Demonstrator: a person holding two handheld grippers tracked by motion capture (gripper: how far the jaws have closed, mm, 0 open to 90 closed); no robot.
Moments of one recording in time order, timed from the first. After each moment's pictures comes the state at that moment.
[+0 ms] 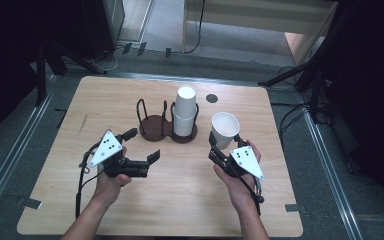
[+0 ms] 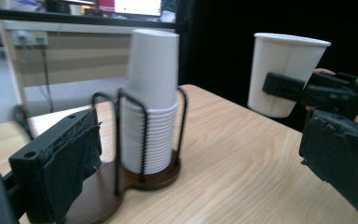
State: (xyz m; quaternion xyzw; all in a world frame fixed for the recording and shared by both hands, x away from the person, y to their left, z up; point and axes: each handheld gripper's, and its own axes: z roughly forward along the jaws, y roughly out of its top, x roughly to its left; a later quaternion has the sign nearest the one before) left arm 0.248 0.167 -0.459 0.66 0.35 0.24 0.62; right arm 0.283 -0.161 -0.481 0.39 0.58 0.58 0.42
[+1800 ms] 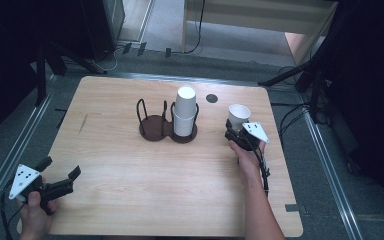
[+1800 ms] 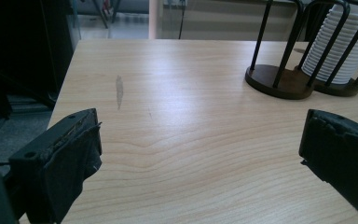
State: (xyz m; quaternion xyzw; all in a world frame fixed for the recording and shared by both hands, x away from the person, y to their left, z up) left arm 0.186 0.341 -0.540 0.60 0.52 0.34 0.50; right arm 0.393 -0.213 -0.534 0.50 0.61 0.49 0.38
